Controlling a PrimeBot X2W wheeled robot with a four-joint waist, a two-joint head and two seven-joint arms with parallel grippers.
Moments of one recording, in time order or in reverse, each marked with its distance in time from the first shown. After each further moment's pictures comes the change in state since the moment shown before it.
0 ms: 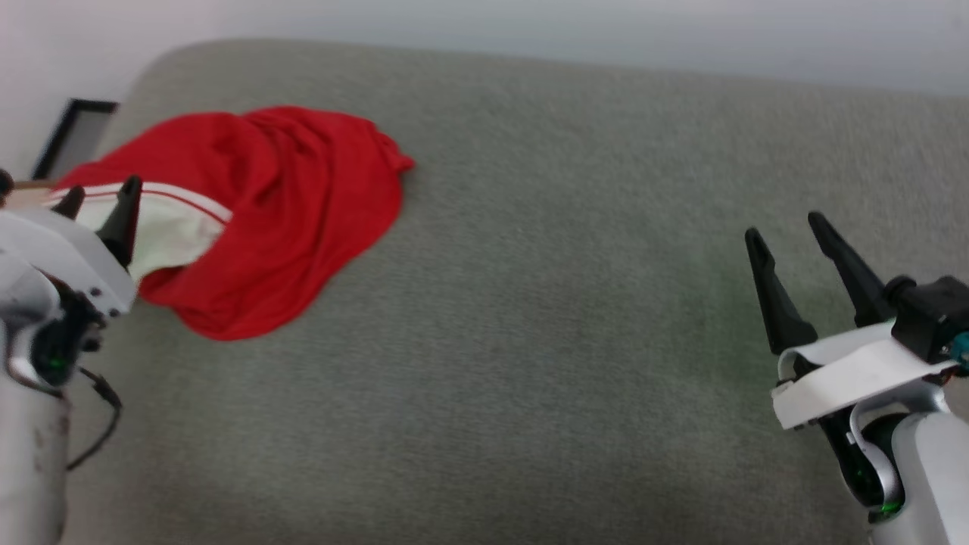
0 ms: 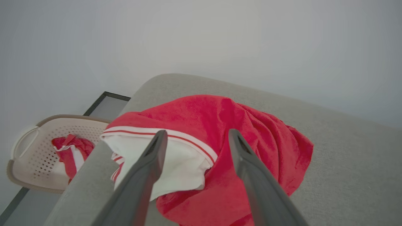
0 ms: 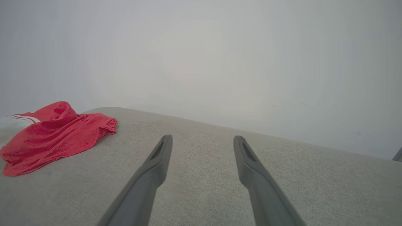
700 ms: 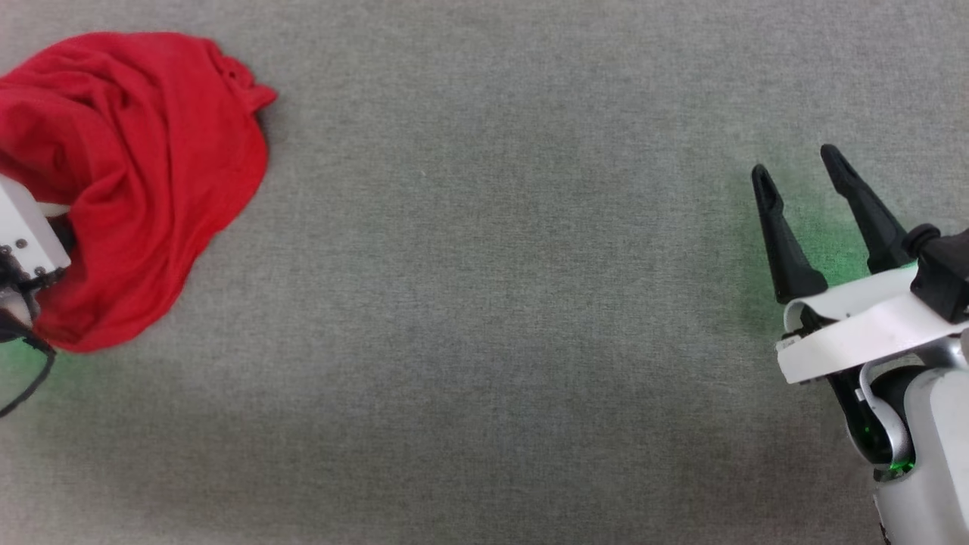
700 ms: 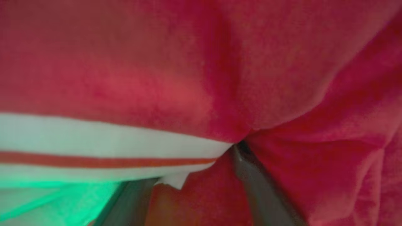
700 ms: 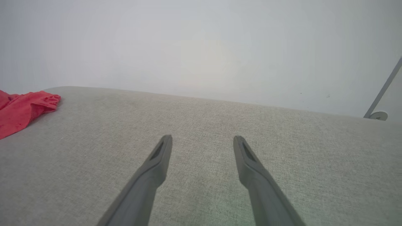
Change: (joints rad) left arm -0.300 0.077 -0.100 0.467 -0.085 0.001 0.349; right arm -0.091 -0.005 0.004 -0.067 -0.017 0.000 0.017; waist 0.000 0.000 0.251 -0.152
